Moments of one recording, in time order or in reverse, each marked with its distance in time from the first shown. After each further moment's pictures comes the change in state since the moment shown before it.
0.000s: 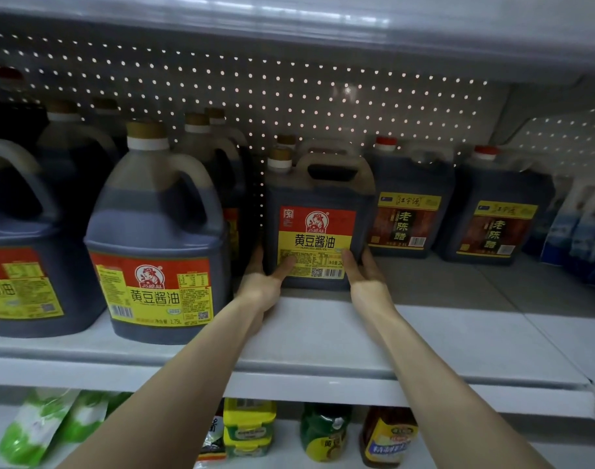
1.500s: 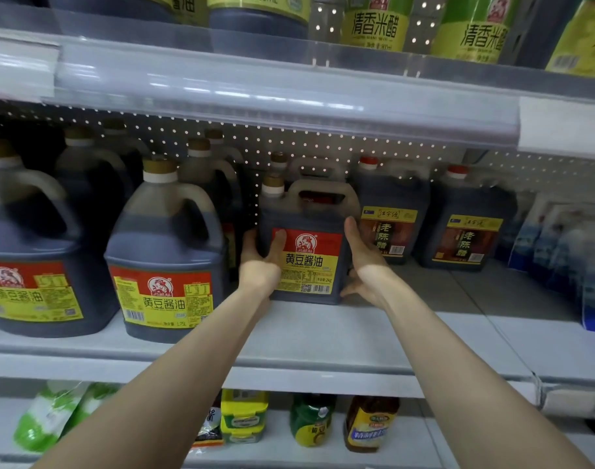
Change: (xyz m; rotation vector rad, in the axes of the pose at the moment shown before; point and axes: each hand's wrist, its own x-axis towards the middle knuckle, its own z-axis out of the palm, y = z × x) left_hand -0.035 0.070 0.005 -0.228 0.082 0.012; right_hand -0.001 -0.082 -0.021 0.103 -0.066 0.334
